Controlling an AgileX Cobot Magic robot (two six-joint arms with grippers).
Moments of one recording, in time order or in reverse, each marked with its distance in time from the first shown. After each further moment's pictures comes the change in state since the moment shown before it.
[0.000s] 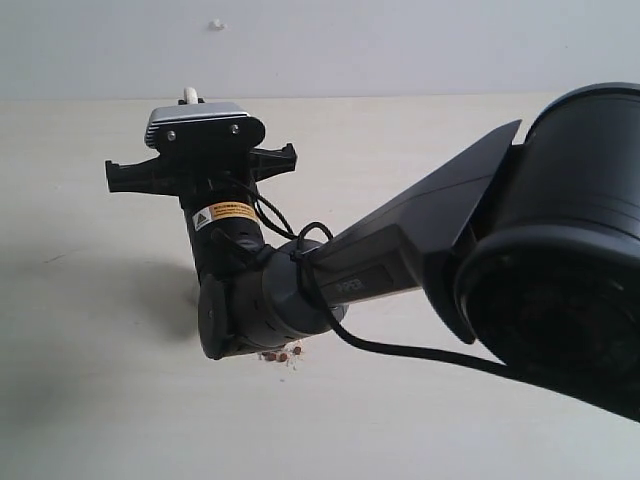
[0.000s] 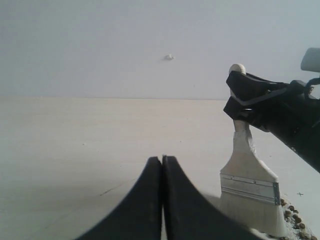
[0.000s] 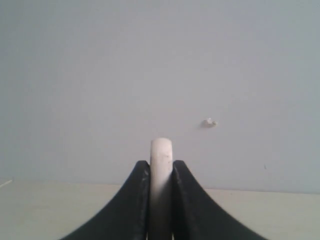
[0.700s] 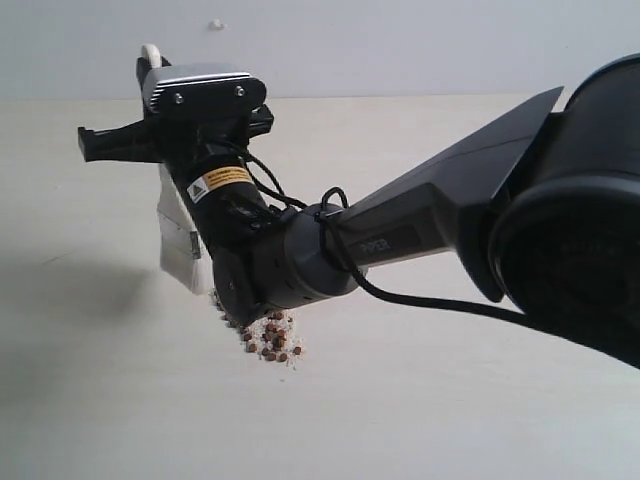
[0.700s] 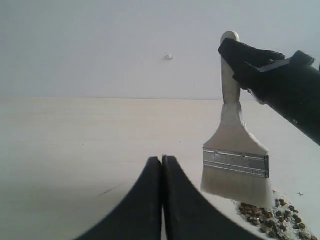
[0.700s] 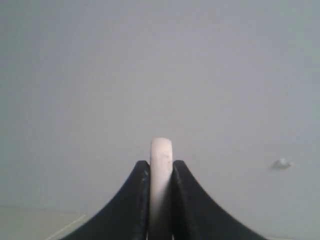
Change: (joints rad) left arm 0.000 0.000 0.000 0.000 0.000 0.000; right arm -0.061 -0.038 -0.009 -0.286 0.002 0.223
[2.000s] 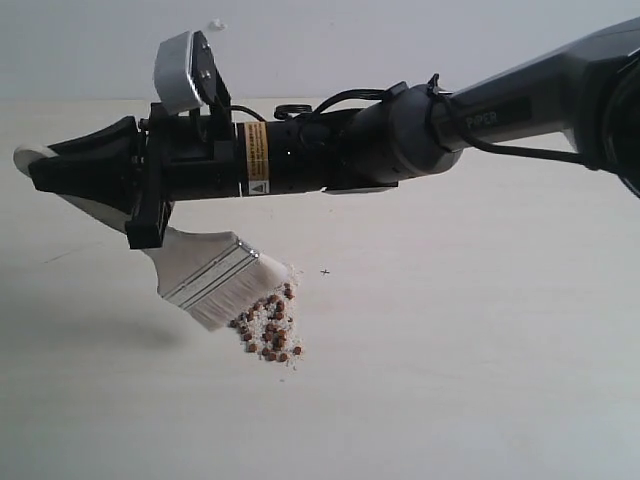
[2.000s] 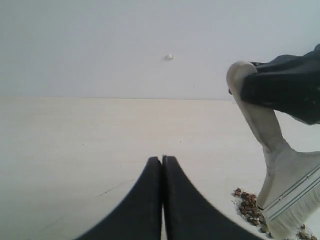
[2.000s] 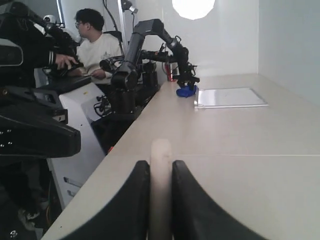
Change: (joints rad) left arm 0.000 0.000 0.000 0.000 0.000 0.000; right arm -0.273 -0.086 -0.059 -1.600 0.000 0.917
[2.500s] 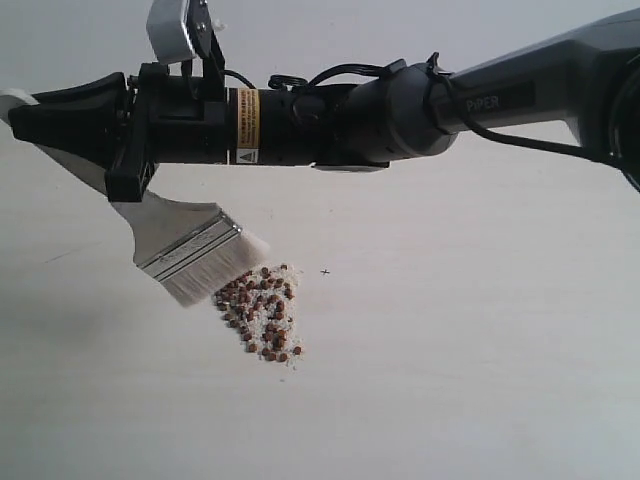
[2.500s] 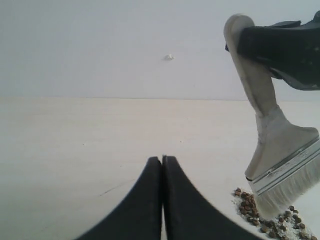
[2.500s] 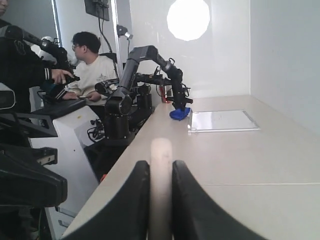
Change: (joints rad) left arm 0.000 0.000 0.000 0.000 0.000 0.000; right arm 0.000 -0.006 -0.068 0.060 0.000 0.048
